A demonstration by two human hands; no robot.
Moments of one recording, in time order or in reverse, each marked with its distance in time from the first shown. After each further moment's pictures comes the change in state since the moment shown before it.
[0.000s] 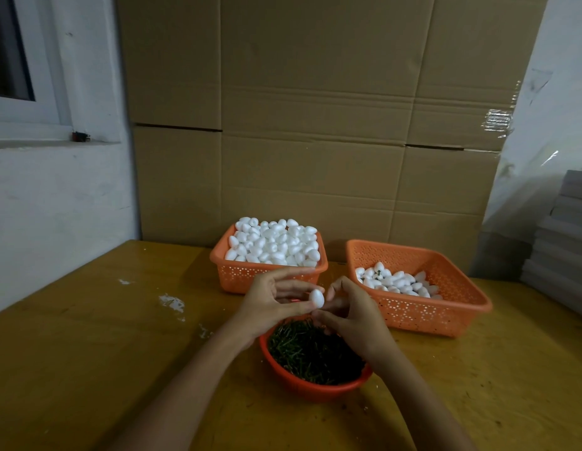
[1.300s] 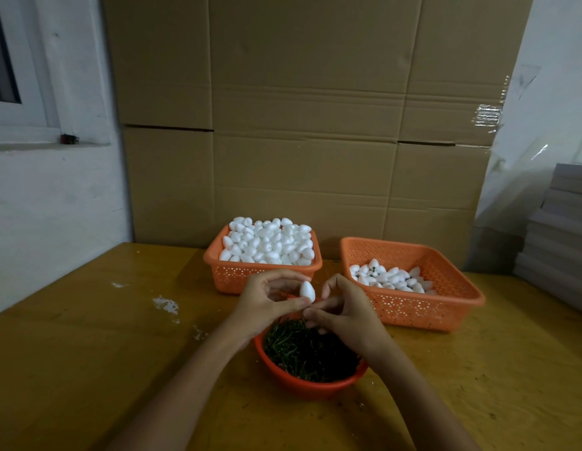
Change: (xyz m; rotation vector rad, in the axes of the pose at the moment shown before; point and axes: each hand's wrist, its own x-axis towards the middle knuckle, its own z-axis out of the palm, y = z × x) left_hand 0.000 -0.001 0.001 0.082 0.069 0.019; right_hand 0.001 -0.002 -0.001 0.151 -0.072 0.041
